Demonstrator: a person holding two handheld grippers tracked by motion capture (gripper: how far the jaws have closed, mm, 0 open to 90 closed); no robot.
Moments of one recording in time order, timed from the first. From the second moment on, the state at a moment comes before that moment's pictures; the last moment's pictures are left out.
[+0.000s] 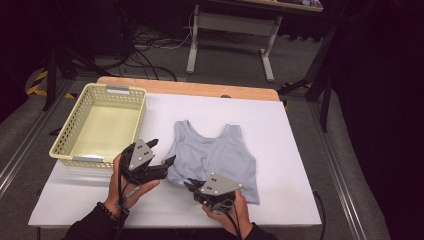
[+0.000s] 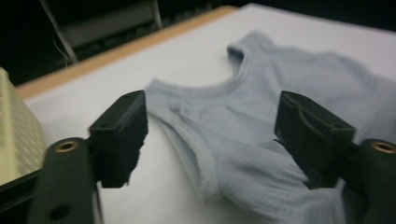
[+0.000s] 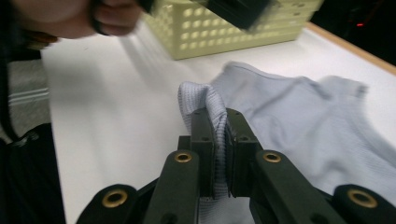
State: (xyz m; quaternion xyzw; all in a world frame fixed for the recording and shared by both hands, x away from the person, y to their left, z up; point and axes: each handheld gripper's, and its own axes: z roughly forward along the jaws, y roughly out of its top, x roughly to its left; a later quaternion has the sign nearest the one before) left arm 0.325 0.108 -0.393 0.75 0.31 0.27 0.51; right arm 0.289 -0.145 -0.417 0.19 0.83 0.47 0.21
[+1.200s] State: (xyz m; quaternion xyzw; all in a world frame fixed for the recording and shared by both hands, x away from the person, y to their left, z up) left arm 0.297 -0.048 -0.466 0.88 0.20 0.19 0.39; right arm 0.241 -0.299 -0.439 0.38 0.74 0.46 0.30
